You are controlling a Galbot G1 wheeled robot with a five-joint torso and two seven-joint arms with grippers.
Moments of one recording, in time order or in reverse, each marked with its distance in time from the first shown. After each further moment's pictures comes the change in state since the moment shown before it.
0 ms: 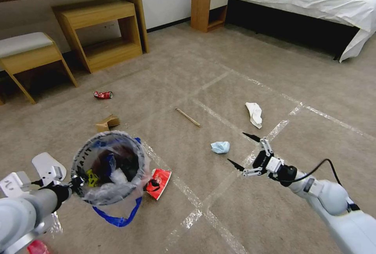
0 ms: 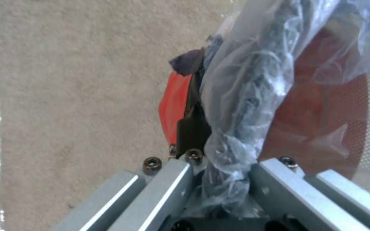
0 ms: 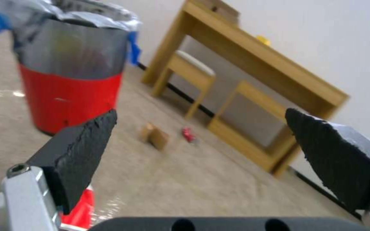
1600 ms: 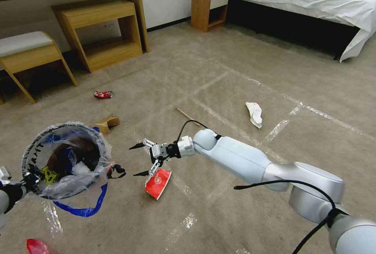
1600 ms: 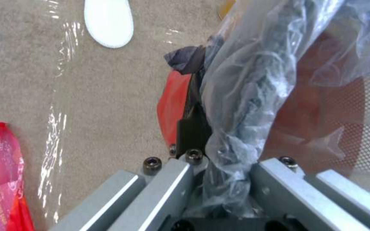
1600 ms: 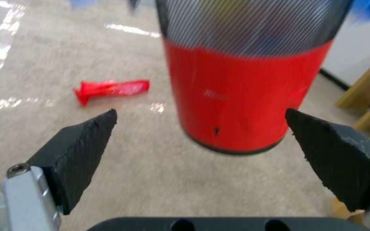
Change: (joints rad) left arm 0.046 -0.013 -0.218 0.052 -0.008 0.000 0.017; right arm 1.002 0.624 -1.120 -0.826 0.175 -0.097 -0.280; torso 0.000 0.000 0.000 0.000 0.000
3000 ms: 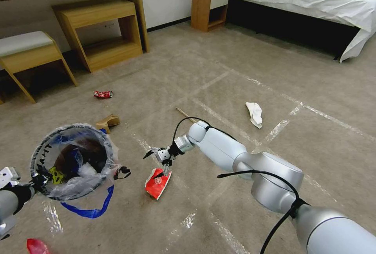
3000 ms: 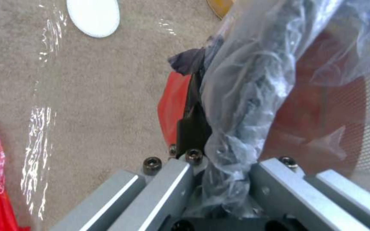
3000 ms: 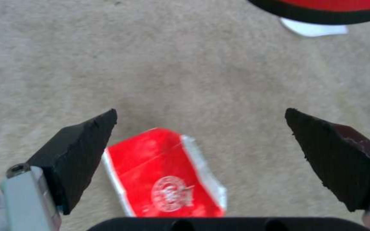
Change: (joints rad) left arm -0.015 -0.022 0.051 -0.019 0.024 0.000 0.001; right arm 0.031 0.201 0.142 -0.450 -0.419 0.091 -0.180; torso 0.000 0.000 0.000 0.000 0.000
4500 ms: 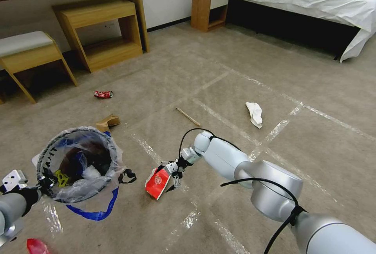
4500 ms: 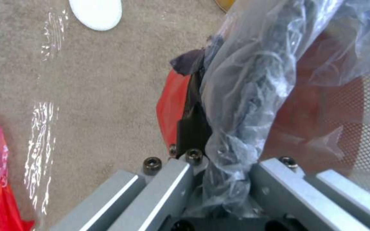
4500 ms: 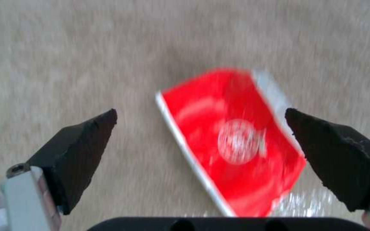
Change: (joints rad) left arm 0.012 -0.024 0.029 -0.011 0.048 0.000 0.010; right arm -0.038 0.016 0.040 -0.097 -0.177 -0.033 0.013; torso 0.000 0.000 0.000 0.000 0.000
